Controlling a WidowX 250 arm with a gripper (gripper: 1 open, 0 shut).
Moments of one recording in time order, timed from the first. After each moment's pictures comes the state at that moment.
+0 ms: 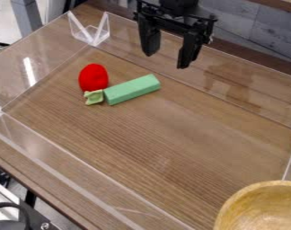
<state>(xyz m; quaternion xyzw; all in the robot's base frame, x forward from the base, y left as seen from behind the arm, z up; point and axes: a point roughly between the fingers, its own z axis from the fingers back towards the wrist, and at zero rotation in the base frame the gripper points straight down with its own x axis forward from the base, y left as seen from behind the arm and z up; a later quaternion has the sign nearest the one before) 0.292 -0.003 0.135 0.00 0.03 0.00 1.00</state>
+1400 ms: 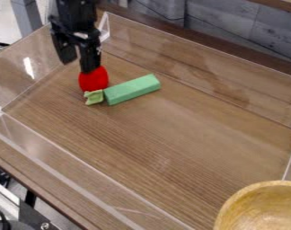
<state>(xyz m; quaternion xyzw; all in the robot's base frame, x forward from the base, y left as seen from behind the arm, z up) 0.277 0.146 0.073 -0.03 0.02 -0.04 1.00</state>
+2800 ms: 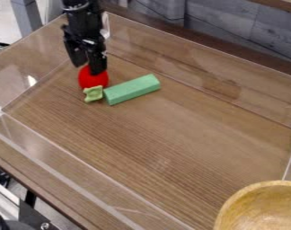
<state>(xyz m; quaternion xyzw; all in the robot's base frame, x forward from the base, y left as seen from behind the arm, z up) 0.312 0.171 0.044 -0.05 -0.01 -0.06 1.00</state>
